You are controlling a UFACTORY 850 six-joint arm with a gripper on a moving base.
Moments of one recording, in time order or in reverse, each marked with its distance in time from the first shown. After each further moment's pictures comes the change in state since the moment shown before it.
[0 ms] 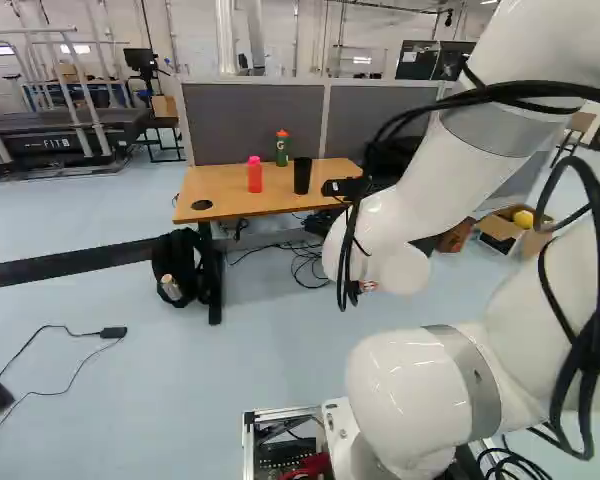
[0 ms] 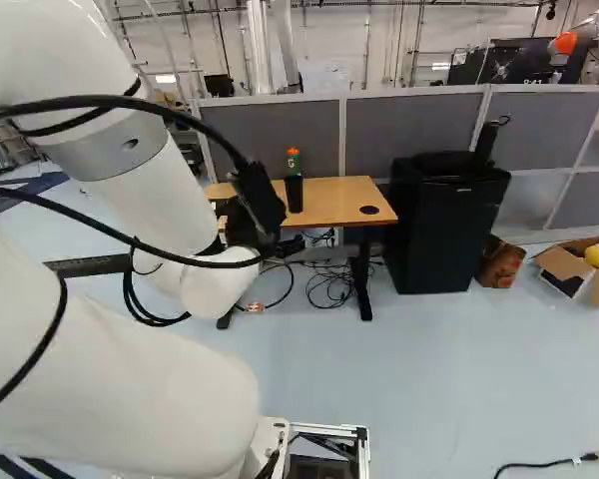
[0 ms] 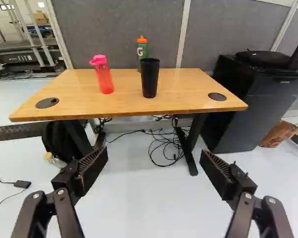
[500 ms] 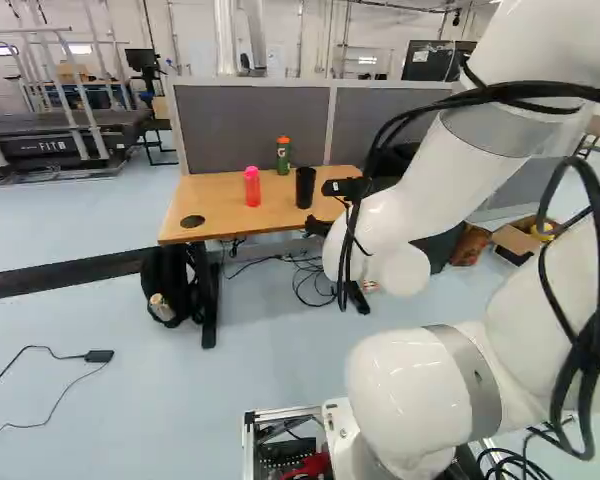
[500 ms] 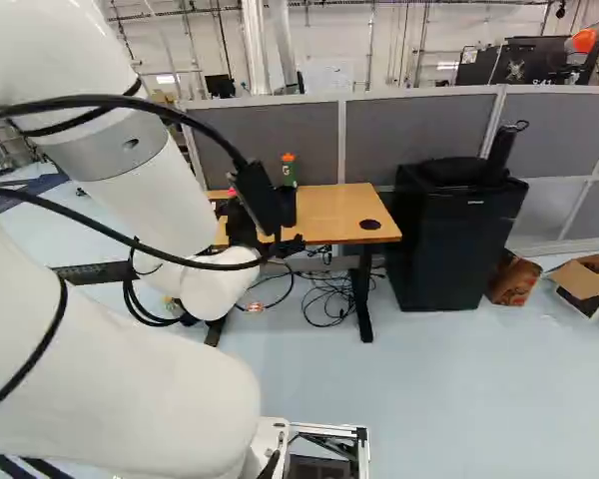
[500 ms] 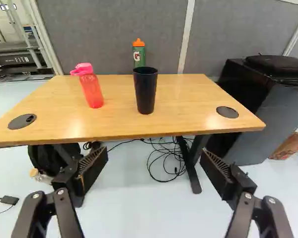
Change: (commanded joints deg) arm 0.0 0.0 0.0 0.0 0.0 0.0
